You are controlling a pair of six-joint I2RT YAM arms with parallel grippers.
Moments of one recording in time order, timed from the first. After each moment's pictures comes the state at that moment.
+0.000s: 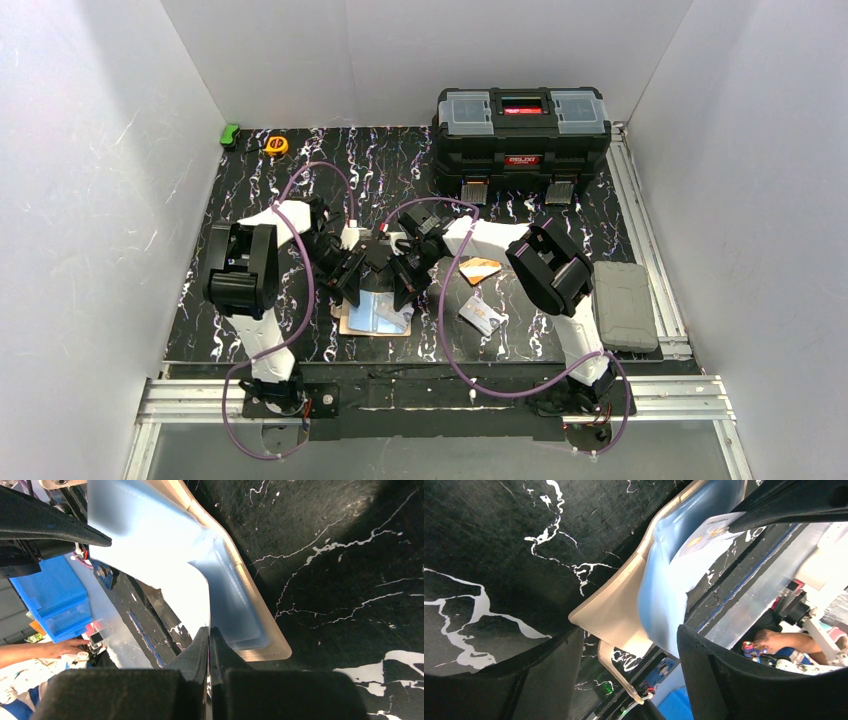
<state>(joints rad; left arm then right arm) -0.13 1.84 1.12 -1.11 0.60 0.50 0.86 2.11 1.45 -0.53 -0.72 0.30</state>
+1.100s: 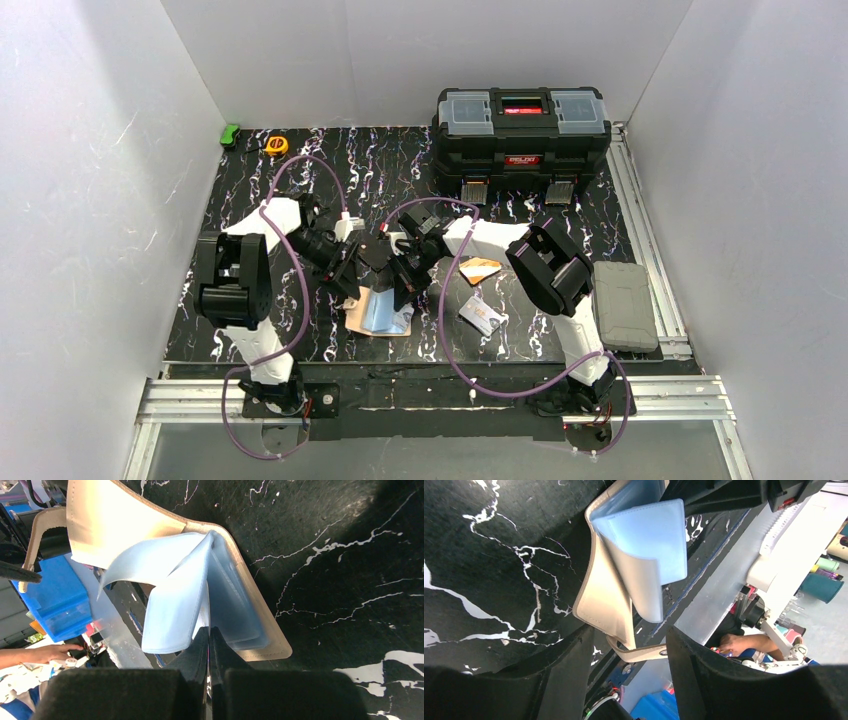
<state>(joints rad) -0.09 1.77 1.15 -1.23 0.76 0.48 0.86 2.11 1.45 -0.53 -0.72 0.30</state>
